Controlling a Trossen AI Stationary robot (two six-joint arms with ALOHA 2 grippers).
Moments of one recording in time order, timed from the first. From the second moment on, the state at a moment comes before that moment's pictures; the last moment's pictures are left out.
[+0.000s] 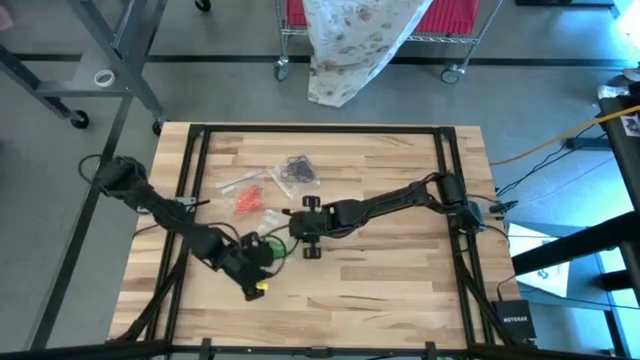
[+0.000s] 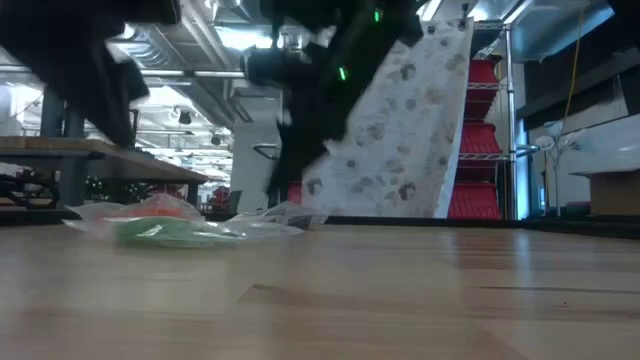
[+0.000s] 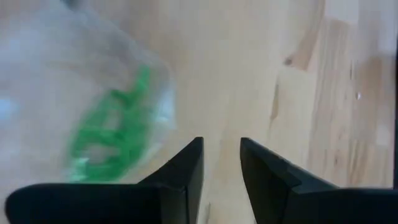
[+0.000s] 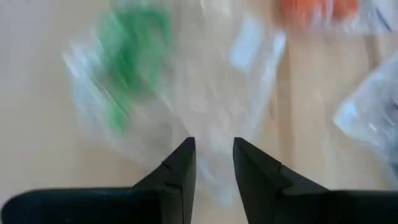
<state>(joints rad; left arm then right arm) -0.58 1.50 0.88 -0.43 -0.29 -0.77 0.14 2.13 1.57 -0.46 0.21 -0.02</state>
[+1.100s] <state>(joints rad) -0.61 1.39 0.81 -0.54 -0.48 -1.07 0.29 2.21 1.57 -0.31 0.09 0.04</state>
